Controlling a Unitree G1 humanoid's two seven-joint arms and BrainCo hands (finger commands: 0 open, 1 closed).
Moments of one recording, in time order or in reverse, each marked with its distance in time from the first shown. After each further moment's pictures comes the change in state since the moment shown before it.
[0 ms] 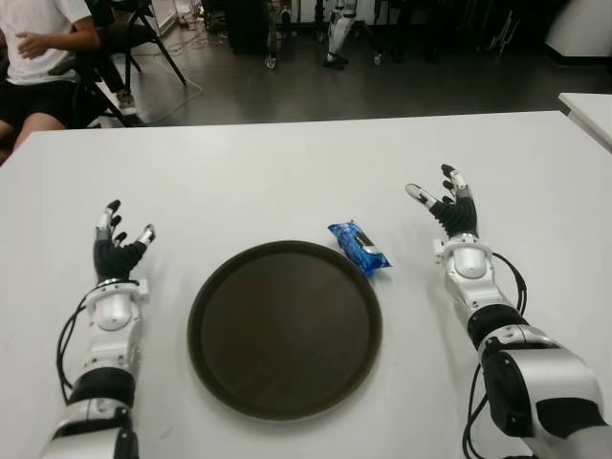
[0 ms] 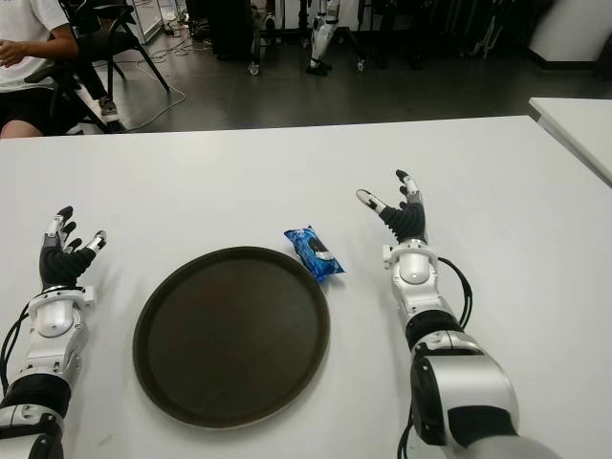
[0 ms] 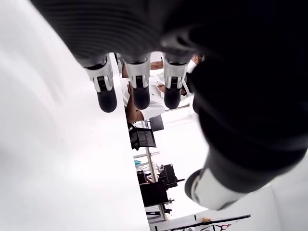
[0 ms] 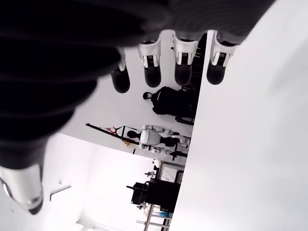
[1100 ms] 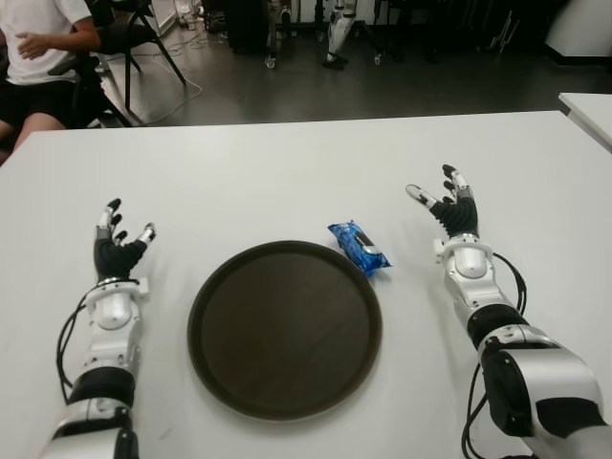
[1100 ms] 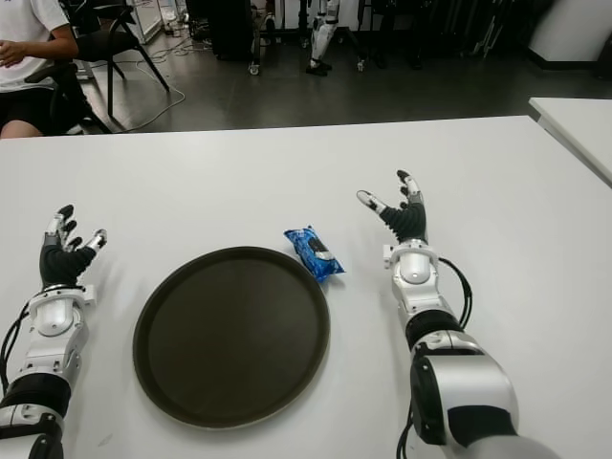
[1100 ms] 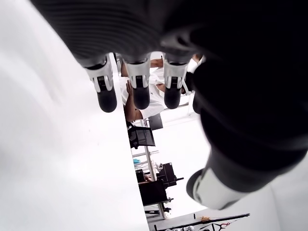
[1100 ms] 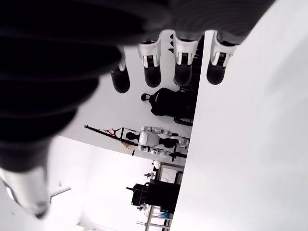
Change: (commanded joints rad) left arm 0.006 -0.006 0.002 -0.018 -0.002 0.020 0.002; right arm 0.006 -0.003 -0.007 -0.001 0.008 -0.026 0.021
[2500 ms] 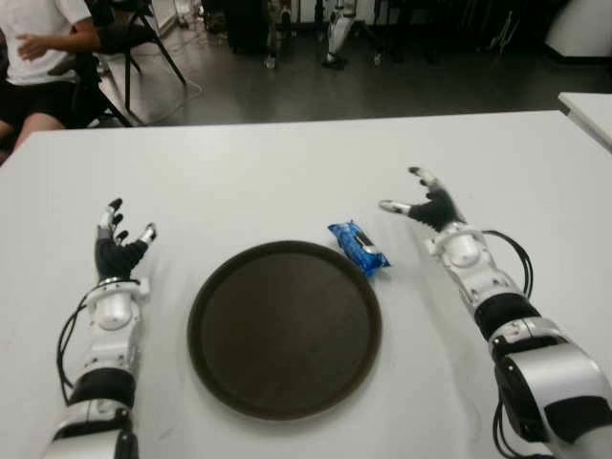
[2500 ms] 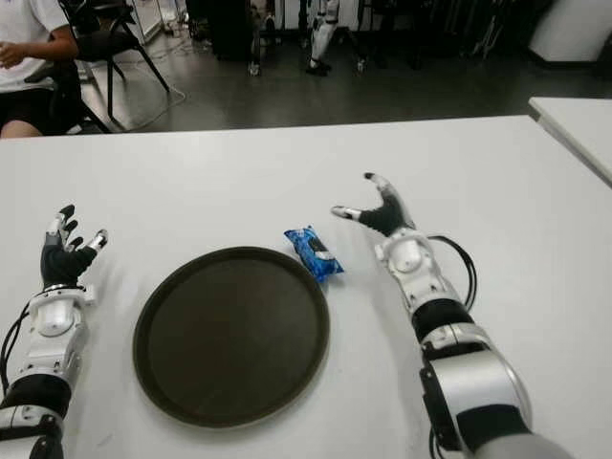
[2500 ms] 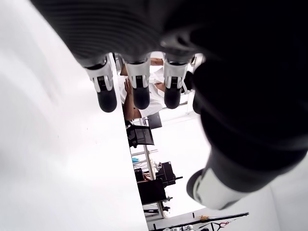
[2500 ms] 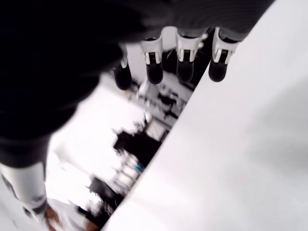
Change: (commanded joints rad) left arm -0.001 -0.002 -0.008 0.007 0.003 0.001 -0.010; right arm 0.011 -0.063 0.301 -0.256 -0.297 0.322 0.082
